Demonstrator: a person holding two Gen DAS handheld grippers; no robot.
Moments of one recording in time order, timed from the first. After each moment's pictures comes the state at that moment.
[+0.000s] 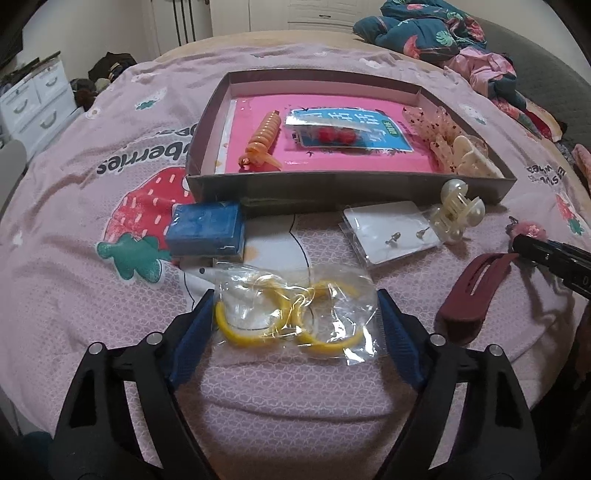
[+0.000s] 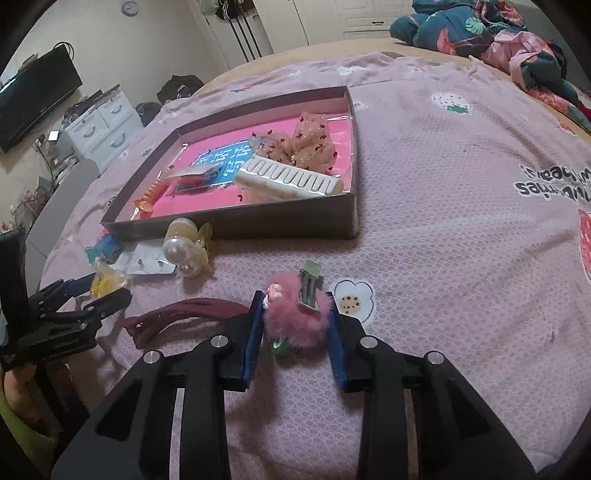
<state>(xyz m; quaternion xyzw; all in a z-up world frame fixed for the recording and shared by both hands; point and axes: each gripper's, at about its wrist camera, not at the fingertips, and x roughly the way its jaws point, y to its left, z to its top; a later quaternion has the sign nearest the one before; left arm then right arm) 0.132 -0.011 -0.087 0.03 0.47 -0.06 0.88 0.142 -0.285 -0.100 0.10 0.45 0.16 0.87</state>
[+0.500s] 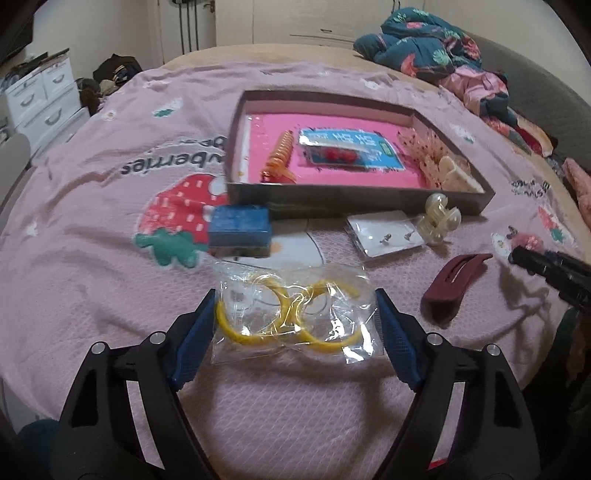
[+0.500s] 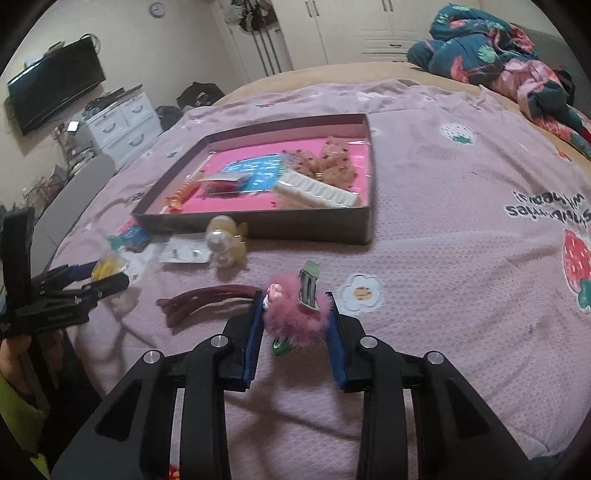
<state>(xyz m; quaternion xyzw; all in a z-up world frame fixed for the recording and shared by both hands) 0.107 0.011 -0.061 0.00 0.44 -0.07 0.89 0.111 -0.274 -0.075 0.06 0.42 0.19 0.89</state>
